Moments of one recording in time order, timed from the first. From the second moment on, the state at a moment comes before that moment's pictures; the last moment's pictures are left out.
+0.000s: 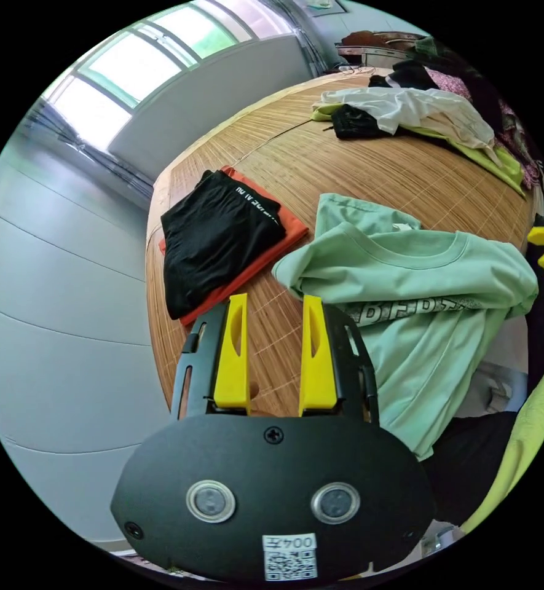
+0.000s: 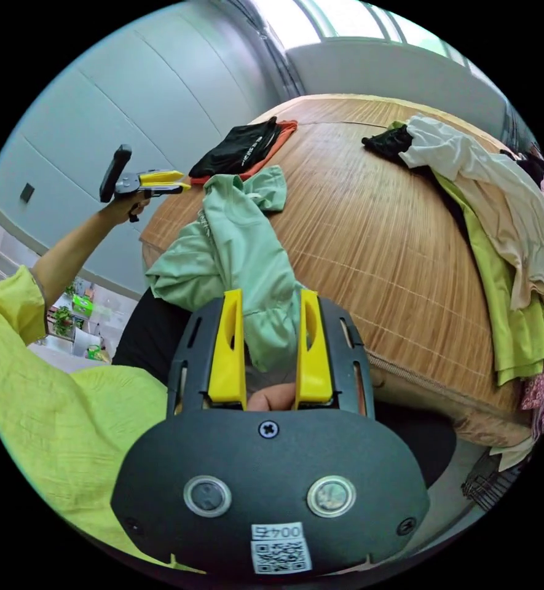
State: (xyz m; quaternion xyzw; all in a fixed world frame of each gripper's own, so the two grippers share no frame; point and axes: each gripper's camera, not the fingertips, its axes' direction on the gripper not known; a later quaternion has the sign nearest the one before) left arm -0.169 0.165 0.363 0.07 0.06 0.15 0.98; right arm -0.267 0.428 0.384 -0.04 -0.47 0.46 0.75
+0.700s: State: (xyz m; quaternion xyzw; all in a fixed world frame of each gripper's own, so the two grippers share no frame) left arm -0.092 0.042 0.397 0.03 0.05 0.29 0.96; right arm -0.258 0.367 0.382 0.08 -0.56 0.33 0.76
